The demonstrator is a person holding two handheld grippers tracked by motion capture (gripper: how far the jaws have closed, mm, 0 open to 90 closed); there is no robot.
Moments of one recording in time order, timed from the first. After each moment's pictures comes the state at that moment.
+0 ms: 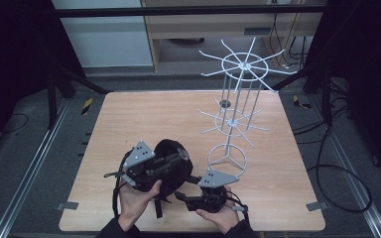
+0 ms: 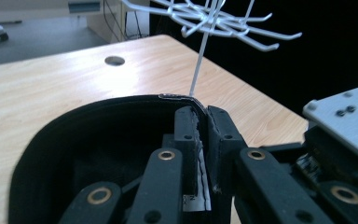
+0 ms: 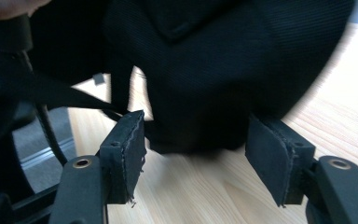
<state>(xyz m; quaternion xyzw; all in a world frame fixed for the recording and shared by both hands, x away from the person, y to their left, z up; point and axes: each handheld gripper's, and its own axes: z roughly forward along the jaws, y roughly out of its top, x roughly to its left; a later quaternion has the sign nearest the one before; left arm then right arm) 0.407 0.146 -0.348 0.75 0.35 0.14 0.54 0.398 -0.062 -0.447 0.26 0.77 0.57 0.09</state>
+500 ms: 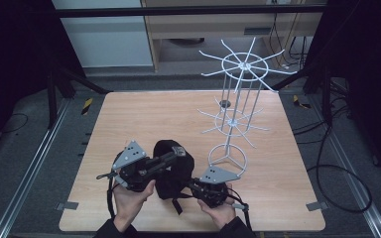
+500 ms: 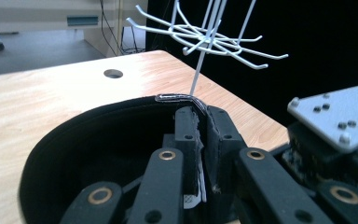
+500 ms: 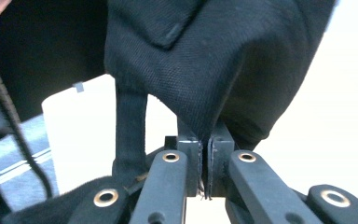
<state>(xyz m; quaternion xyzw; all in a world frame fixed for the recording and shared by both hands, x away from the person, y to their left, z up) 0.404 0.166 -0.349 0.73 0.35 0.13 0.57 0.404 -0.066 -0.442 0.28 0.76 0.56 0.13</state>
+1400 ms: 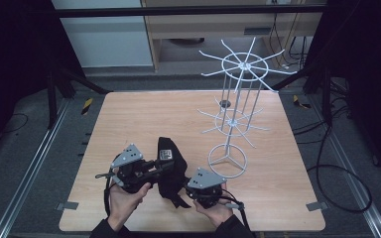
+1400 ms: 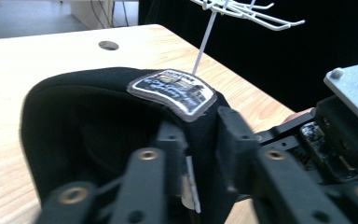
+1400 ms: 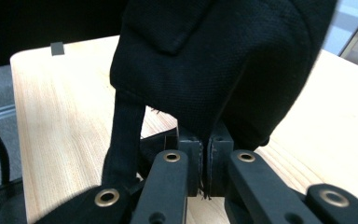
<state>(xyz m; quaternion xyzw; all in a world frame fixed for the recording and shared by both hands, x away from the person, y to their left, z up) 0.415 0.179 -0.371 0.75 0.35 0.09 0.55 0.402 -0.045 -0.438 0.22 0.81 0.50 0.20</state>
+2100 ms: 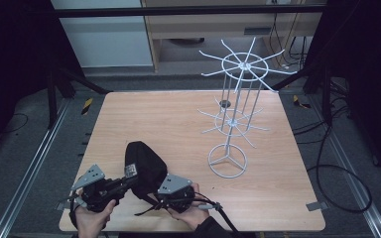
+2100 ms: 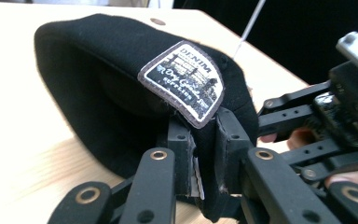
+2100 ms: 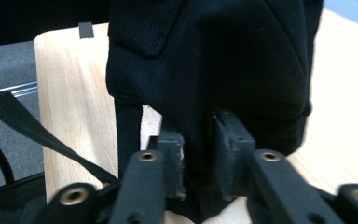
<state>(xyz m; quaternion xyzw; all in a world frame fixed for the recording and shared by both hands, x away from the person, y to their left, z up) 0.383 0.267 -0.412 0.73 0.42 0.13 0.52 0.402 0.024 -0.457 0.19 0.85 0.48 0.16</state>
